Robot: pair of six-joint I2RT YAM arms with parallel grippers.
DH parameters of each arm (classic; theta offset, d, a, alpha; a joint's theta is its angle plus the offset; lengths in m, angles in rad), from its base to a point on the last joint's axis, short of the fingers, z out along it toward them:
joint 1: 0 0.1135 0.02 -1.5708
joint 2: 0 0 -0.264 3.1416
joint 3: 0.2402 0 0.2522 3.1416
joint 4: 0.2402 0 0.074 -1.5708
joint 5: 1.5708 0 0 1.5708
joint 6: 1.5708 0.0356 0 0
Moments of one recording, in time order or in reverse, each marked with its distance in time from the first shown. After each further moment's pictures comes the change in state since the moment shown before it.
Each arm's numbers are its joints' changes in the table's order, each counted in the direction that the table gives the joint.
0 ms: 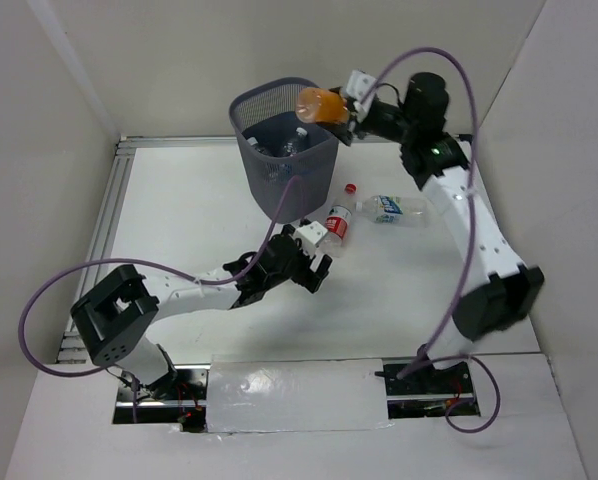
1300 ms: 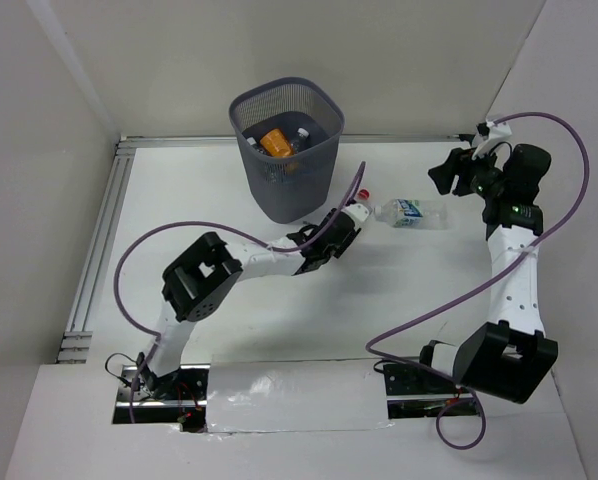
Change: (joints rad) left arm -0.005 0.578 0.621 0.185 -0.289 0.119; right arm -0.616 -0.312 -0.510 0.128 0.112 0.562
